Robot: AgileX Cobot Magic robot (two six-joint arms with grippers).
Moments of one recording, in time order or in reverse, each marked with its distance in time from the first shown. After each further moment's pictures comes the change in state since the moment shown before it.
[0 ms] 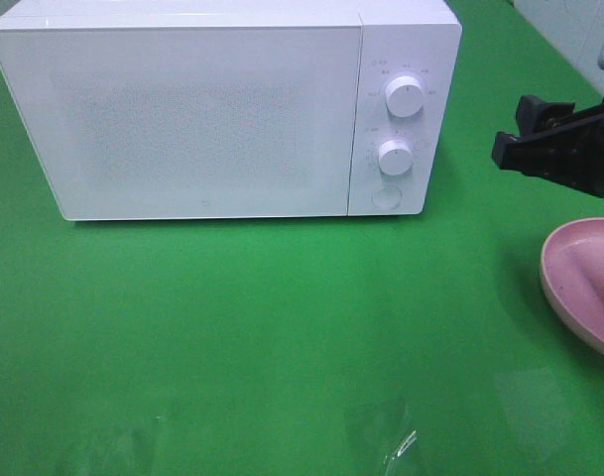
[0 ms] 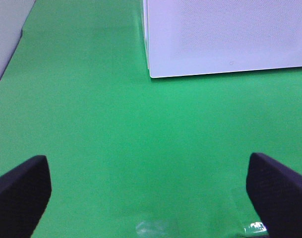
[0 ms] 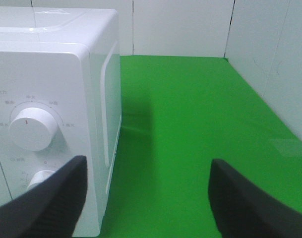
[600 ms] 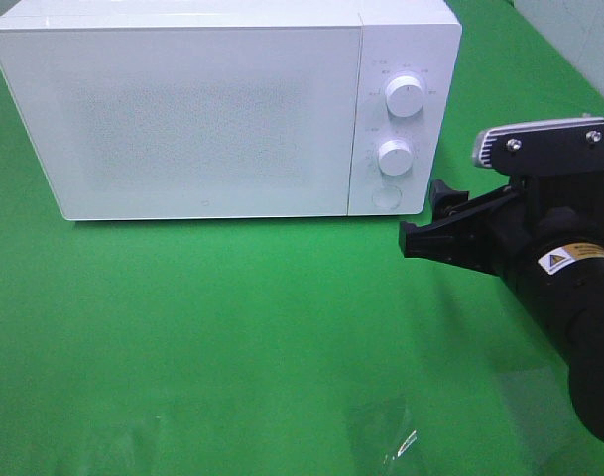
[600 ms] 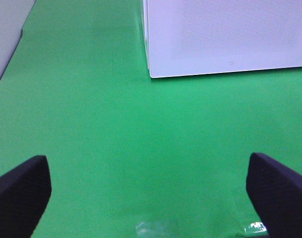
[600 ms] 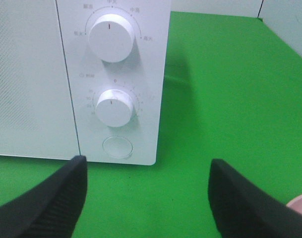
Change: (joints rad) left arm 0.000 0.000 0.000 0.000 0.000 0.000; right arm 0.329 0.246 -0.003 0.241 -0.158 0.036
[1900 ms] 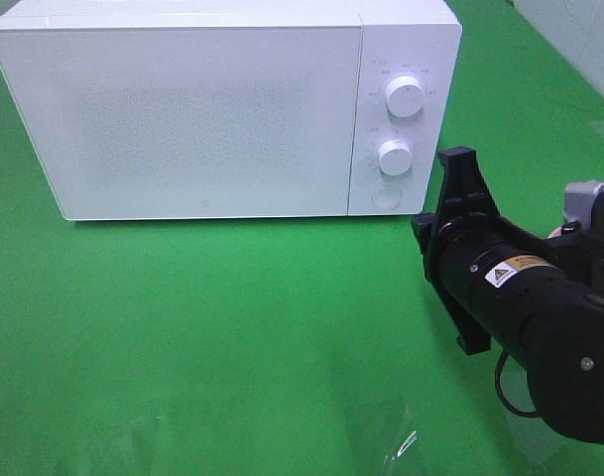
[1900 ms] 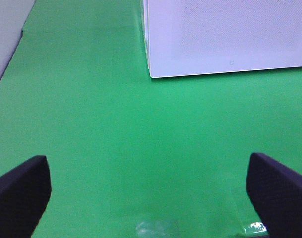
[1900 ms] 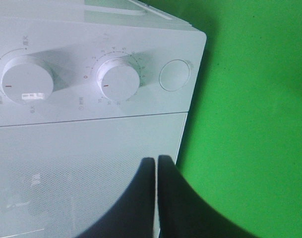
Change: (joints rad) left arm 0.000 0.000 0.000 0.000 0.000 0.000; right arm 0.005 0.082 -0.055 -0.079 0.139 1.501
